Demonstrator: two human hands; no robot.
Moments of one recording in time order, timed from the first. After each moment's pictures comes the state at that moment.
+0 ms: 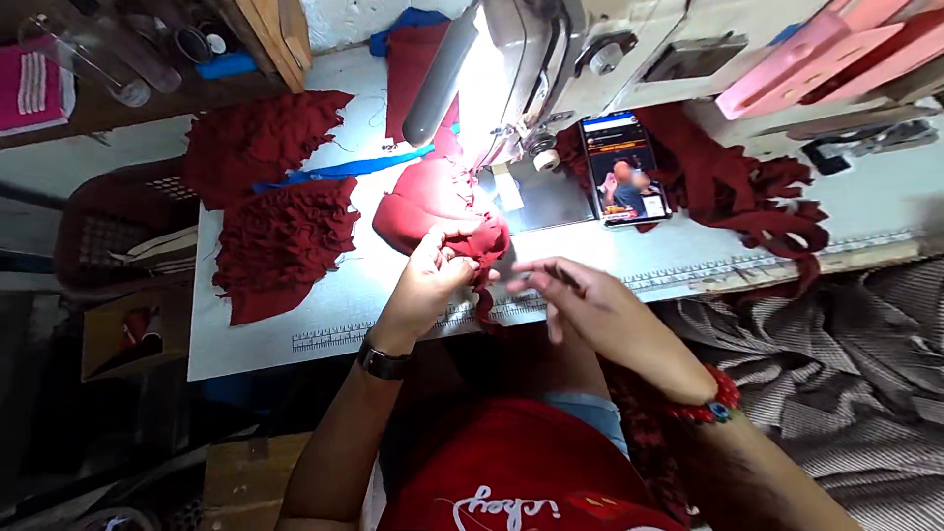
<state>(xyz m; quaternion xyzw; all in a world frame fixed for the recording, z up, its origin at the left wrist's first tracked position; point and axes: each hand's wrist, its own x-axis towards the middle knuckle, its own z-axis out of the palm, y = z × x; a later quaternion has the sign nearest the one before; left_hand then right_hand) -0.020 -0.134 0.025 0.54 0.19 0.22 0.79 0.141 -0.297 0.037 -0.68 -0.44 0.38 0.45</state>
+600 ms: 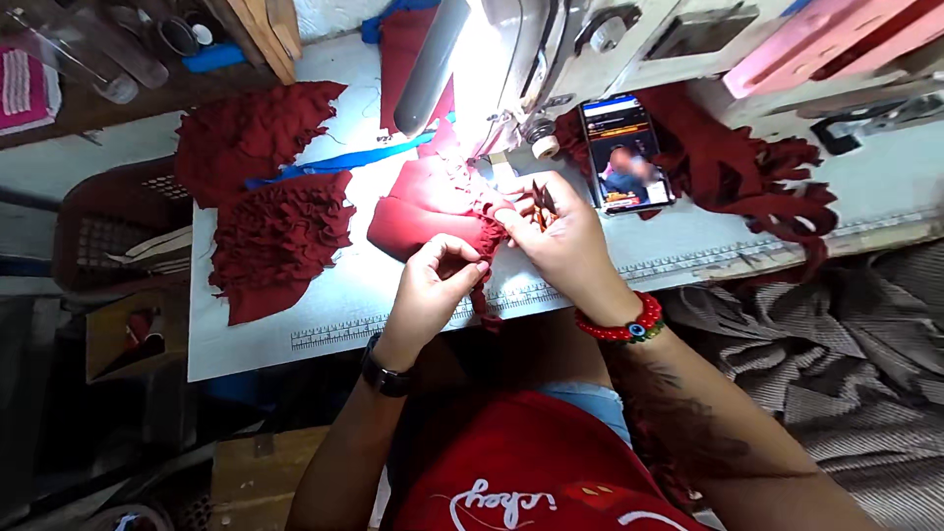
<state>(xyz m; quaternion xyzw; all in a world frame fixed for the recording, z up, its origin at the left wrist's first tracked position) -0.026 -0.148 0.022 0.67 0.25 0.25 0.65 0.142 -0.240 0.029 -0.67 -0.49 0.15 0.54</state>
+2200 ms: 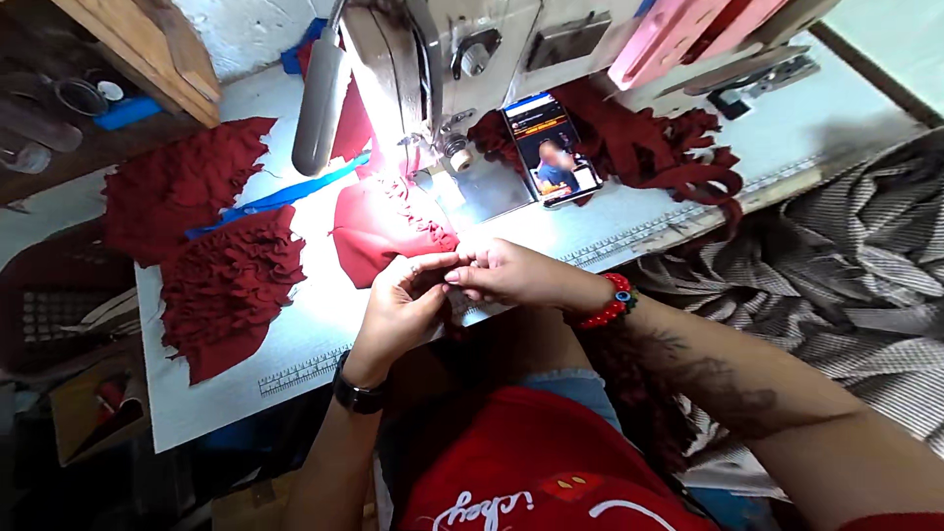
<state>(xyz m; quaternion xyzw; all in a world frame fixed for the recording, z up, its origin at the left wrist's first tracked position) -0.013 -0.141 0.015 0.72 0.19 0.19 0.64 0.166 -0.257 0.018 -0.54 -0.42 0.57 0.46</state>
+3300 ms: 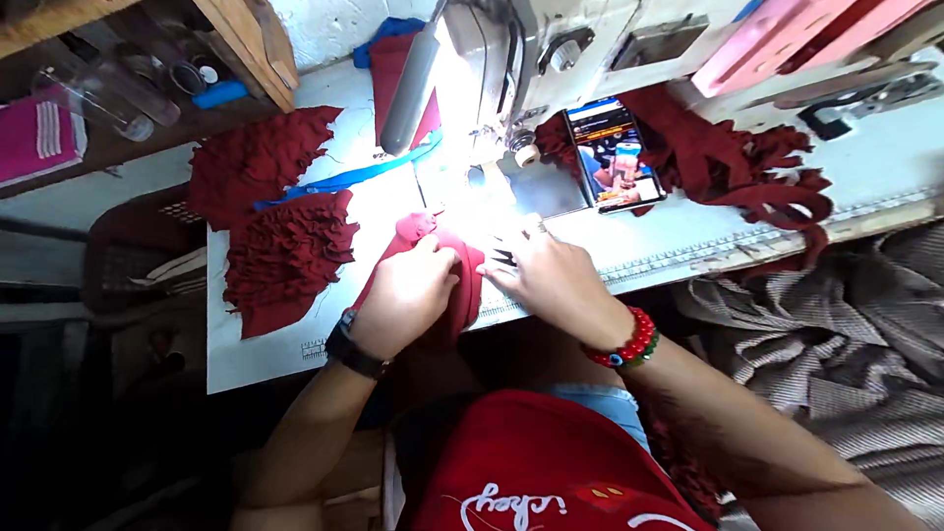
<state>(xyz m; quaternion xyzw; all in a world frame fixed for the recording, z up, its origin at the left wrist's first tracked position) -0.031 -0.116 0.054 0.97 0.16 0.03 0.16 0.138 -0.254 0.011 -0.81 -0.55 0.02 0.19</state>
